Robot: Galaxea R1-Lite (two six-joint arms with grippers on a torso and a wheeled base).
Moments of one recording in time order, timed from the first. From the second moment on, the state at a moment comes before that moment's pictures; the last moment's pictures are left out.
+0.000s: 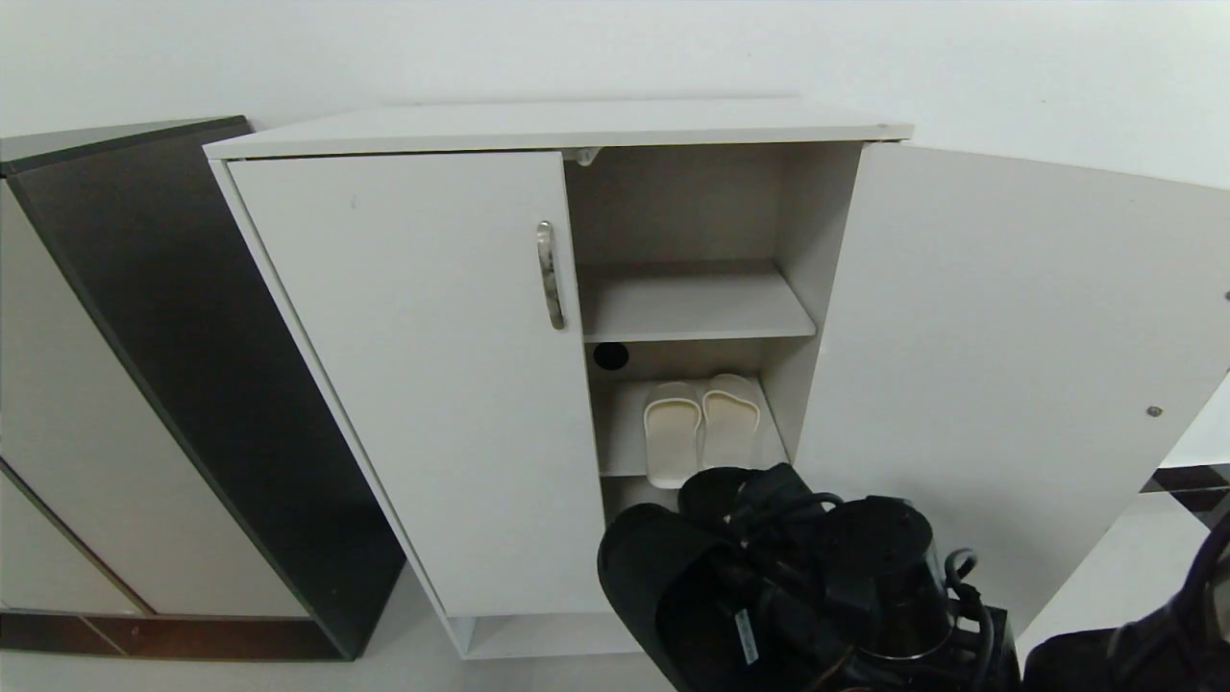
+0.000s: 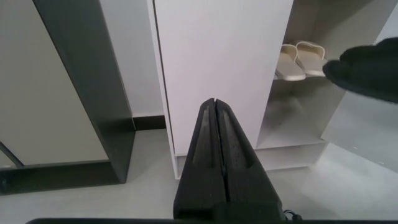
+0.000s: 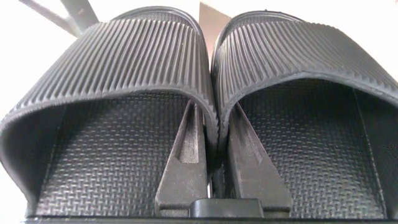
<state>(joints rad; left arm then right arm) 0.00 0.00 0.00 0.00 -0.02 0.01 0.94 1.89 -0.62 -0.87 -0.36 0.10</state>
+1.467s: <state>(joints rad) 0.00 0.00 0.00 0.00 -0.02 0.01 0.95 1.84 -1.20 -0.35 -0.78 0.22</state>
